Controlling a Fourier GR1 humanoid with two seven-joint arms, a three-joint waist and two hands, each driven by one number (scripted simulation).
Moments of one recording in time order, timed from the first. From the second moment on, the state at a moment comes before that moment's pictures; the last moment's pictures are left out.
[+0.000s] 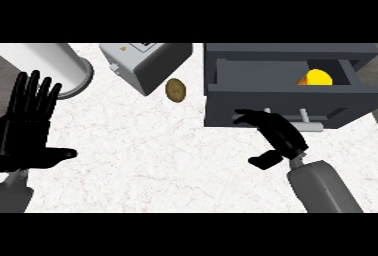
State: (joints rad) left arm -0.14 0.56 -0.13 -1.48 0.84 0.04 -0.36; right arm -0.32 -0.24 0.23 -1.25 0.79 0.11 -0.23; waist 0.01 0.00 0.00
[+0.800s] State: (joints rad) left arm -0.08 0.54 -0.04 -1.45 0.82 -0.13 -0.37; right arm -0.78 -0.24 0.02 -0.49 0.78 0.02 -0.52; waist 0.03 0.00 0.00
